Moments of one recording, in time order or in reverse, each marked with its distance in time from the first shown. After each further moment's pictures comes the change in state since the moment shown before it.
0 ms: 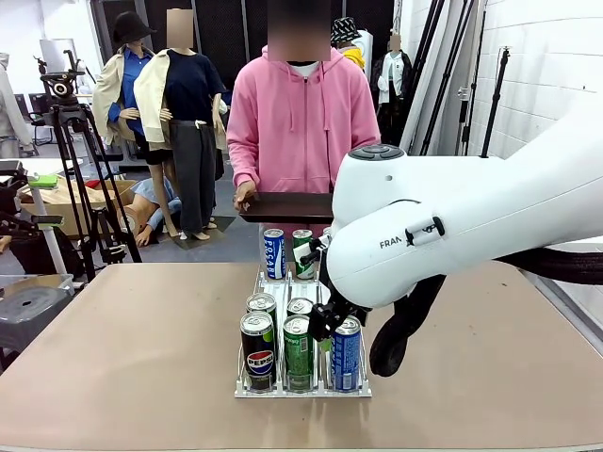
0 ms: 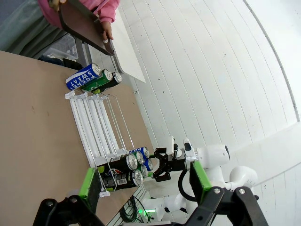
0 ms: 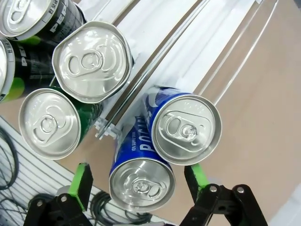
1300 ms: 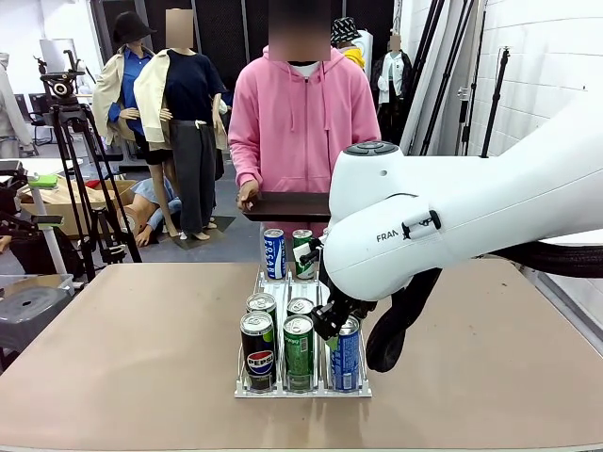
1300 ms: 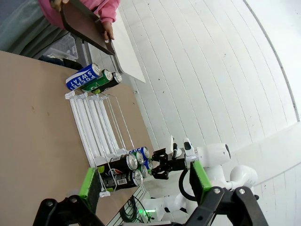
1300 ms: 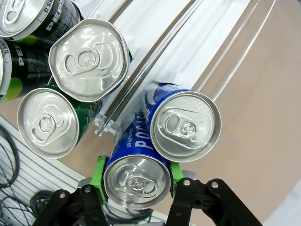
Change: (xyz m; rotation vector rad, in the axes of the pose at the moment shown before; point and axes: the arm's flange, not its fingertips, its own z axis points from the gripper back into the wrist) left arm 0.000 0.000 0.000 0.000 0.000 0.000; right arm 0.003 -0.001 0.002 -0.001 0.033 -0.013
